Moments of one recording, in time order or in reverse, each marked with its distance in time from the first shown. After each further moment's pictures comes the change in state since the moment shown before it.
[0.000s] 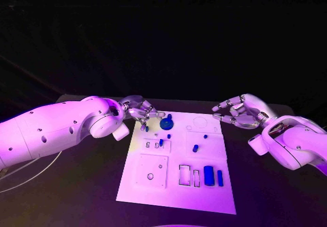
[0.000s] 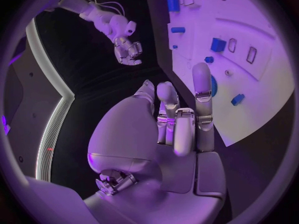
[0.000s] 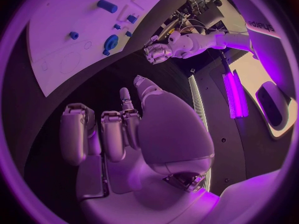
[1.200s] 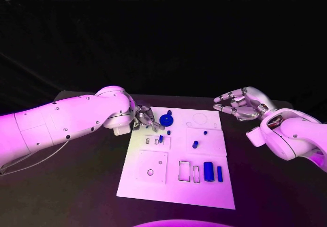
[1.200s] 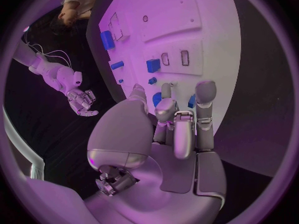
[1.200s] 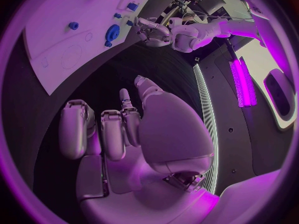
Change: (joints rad) left arm 0.037 0.138 -0.007 -0.048 -0.403 0.211 -0.438; left_hand -0.117 0.018 -0.166 0.006 0.007 -0.163 0.012 0.133 0.266 -0.122 0.010 0.143 0.180 0.000 0.005 0.037 0.000 -0.016 -0.056 0.006 0.220 0.239; right arm 0.005 0.029 0.000 -0.053 0.112 -0.013 0.006; right_hand -0.020 0.007 -0.015 -0.015 0.016 -0.024 0.009 -0.016 -0.003 -0.026 0.007 -0.027 0.000 0.000 0.000 -0.023 0.000 0.015 -0.021 0.004 -0.054 0.000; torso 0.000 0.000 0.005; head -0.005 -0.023
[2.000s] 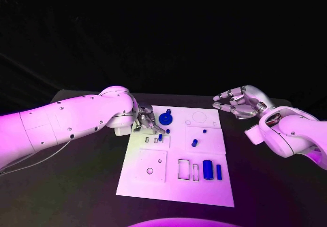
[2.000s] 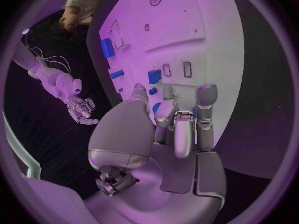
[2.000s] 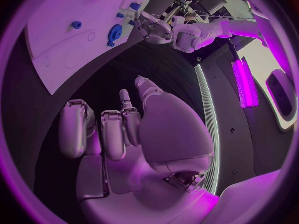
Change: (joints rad) left arm 0.000 0.034 -0.013 -0.014 0.006 0.059 -0.026; left_hand 0.030 0.013 -0.024 0.003 0.000 -0.009 0.006 -0.021 -0.007 0.070 0.007 0.109 0.118 0.002 0.012 0.006 0.000 0.000 -0.001 0.009 0.035 0.044; right arm -0.001 0.006 0.000 -0.012 -0.001 0.001 -0.016; right_hand -0.005 0.005 -0.005 -0.005 0.007 -0.007 0.000 -0.004 -0.001 -0.004 0.004 -0.004 0.000 0.000 0.000 -0.004 0.000 0.000 -0.004 0.004 -0.010 0.001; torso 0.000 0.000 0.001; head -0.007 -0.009
